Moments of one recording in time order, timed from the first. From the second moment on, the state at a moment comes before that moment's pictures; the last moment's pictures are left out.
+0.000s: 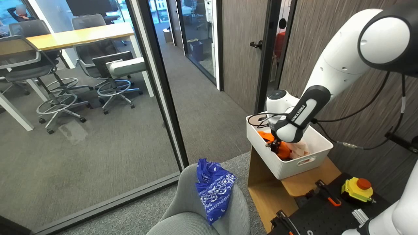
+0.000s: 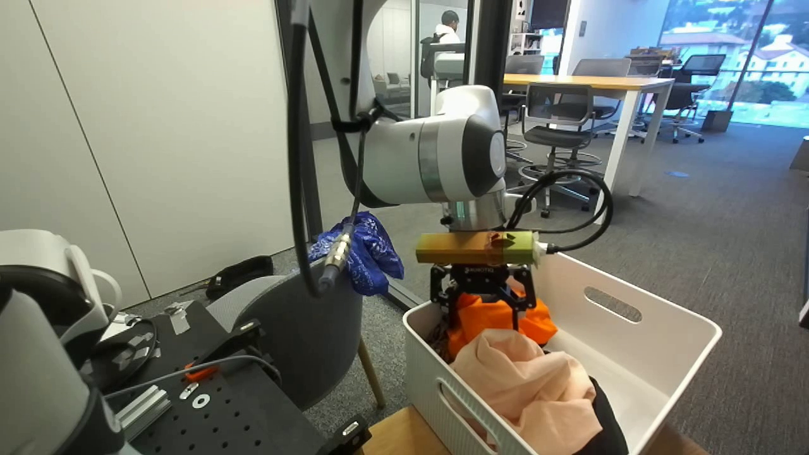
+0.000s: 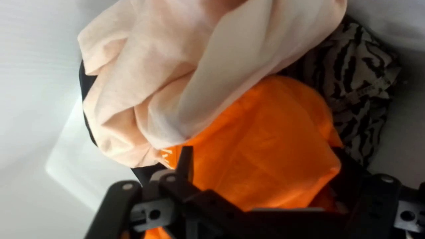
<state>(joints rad) -0.07 0.38 -0.12 -2.41 -0.56 2.74 -0.09</state>
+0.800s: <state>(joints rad) -0.07 0.39 -0.12 -2.40 -0.52 2.74 -0.11</state>
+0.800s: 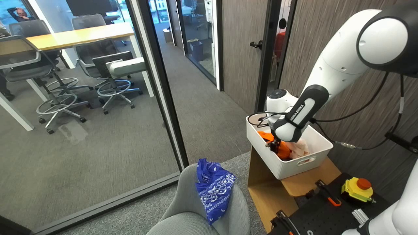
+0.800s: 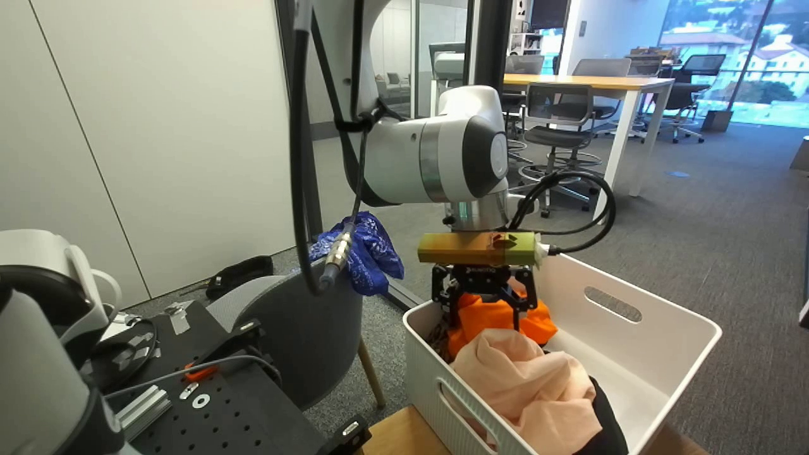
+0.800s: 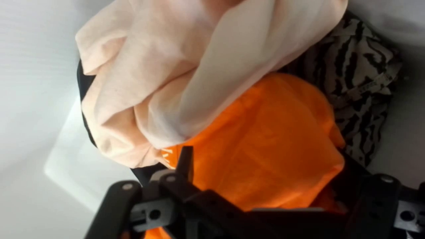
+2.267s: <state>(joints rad) -0.07 0.41 -0.13 -2.39 -0.50 2.76 -0.14</state>
